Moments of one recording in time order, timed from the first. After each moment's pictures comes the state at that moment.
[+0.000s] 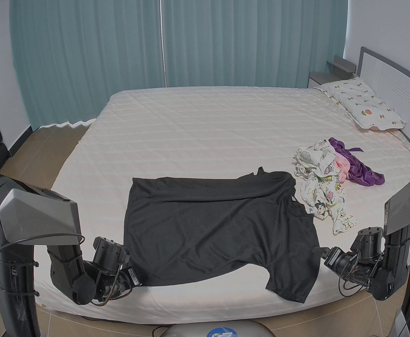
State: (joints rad) left arm -0.36 2.30 -0.41 -0.91 0.16 -0.77; right arm 0.16 2.30 -0.08 -1.55 -0.01 0.76
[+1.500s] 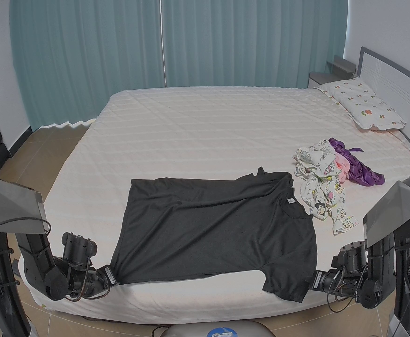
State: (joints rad) left arm -0.18 2.18 -0.28 -0.92 -0.03 -0.70; right arm 0.24 2.45 -0.08 -1.55 0.06 0.53
